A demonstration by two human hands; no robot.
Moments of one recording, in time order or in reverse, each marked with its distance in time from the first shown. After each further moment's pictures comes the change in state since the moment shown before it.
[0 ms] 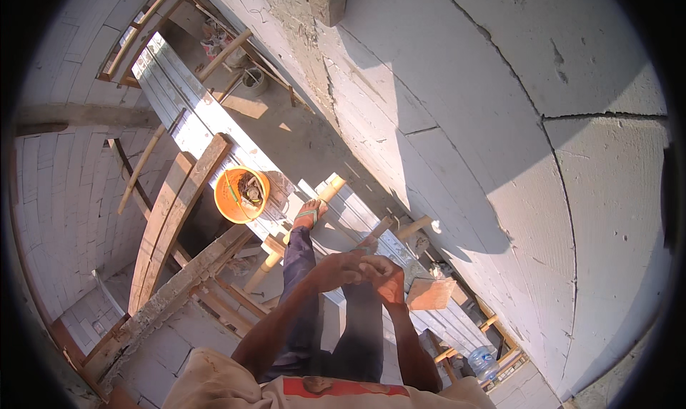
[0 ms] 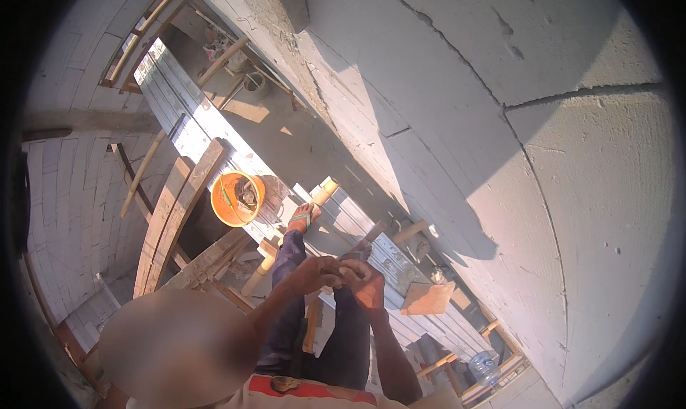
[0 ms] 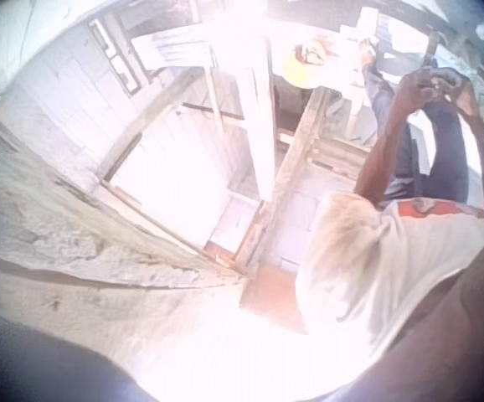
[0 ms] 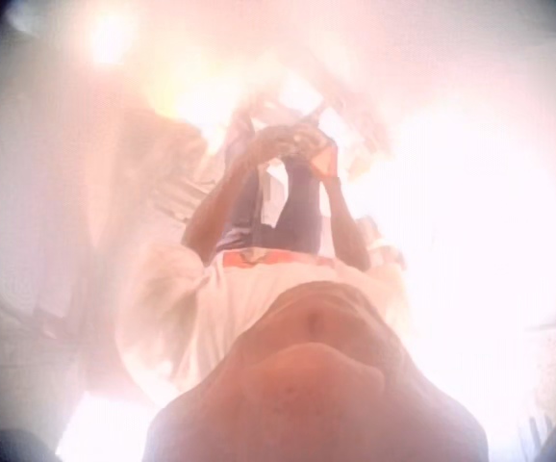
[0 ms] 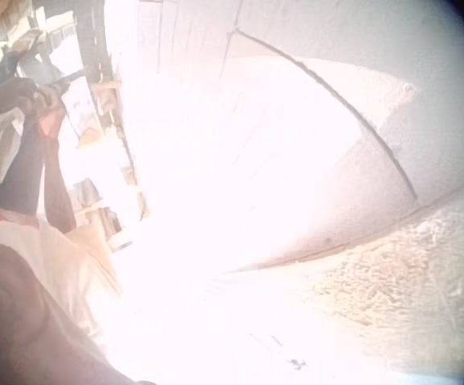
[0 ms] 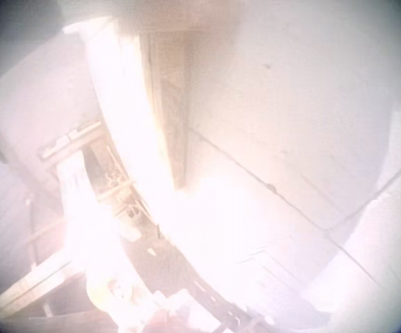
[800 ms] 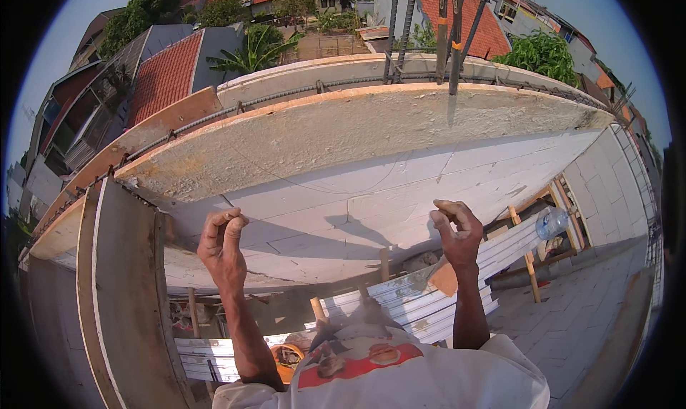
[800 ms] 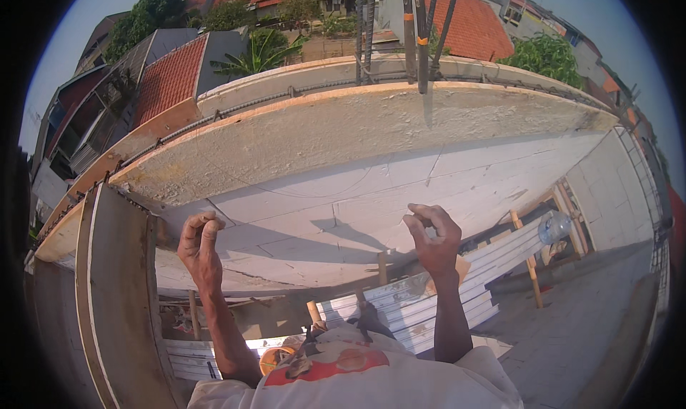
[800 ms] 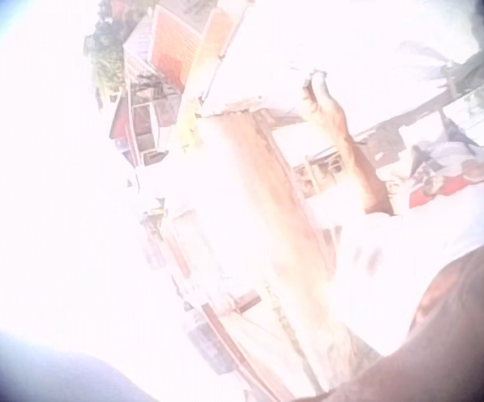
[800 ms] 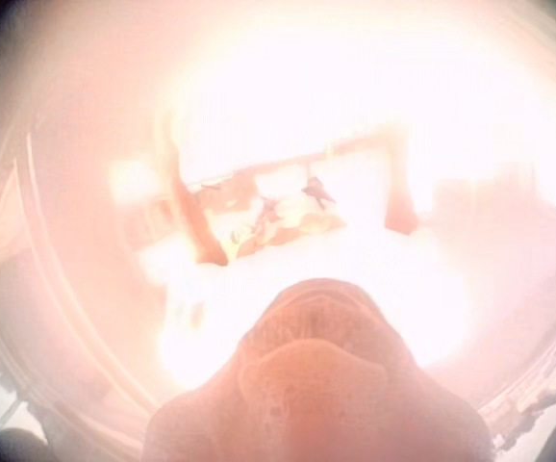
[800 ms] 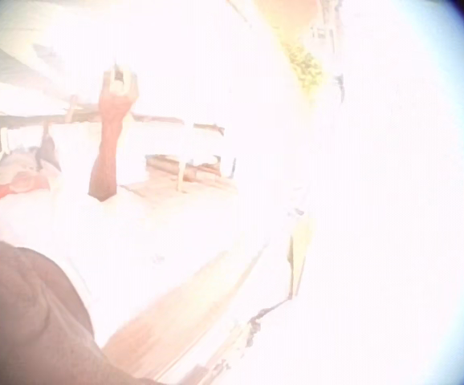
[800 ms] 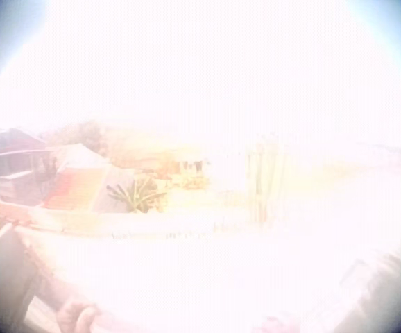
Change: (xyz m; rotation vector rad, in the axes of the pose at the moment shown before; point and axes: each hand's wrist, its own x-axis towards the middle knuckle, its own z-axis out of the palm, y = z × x) left_hand -0.191 0.486 0.132 0.232 0.126 1.261; right_hand -0.406 -0.218 -0.165 -0.169 1.367 -0.993
